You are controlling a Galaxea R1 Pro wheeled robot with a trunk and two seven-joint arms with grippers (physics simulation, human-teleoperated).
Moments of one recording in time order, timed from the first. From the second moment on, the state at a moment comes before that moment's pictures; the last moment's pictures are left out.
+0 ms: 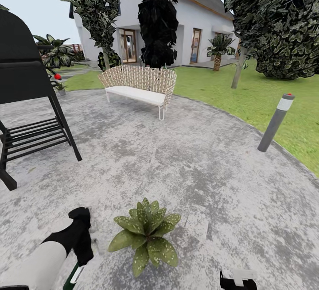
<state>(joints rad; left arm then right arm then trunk) -0.69 0.10 0.00 -0.58 -1.36 0.59 -1.31 -0.36 -0.02 -0.16 -0.18 0.23 -0.42 -0.24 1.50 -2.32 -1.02</state>
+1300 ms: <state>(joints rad) -0.69 0.13 -0.25 -0.65 -1.36 0.28 -1.27 -0.36 -0.02 -0.16 -0.18 0.23 -0.42 -0.24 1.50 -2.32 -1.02</state>
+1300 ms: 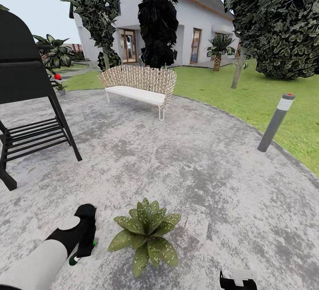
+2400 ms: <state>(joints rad) -0.69 0.12 -0.14 -0.63 -1.44 0.32 -1.20 -0.36 -0.02 -0.16 -0.18 0.23 -0.42 -0.24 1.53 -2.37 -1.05</state>
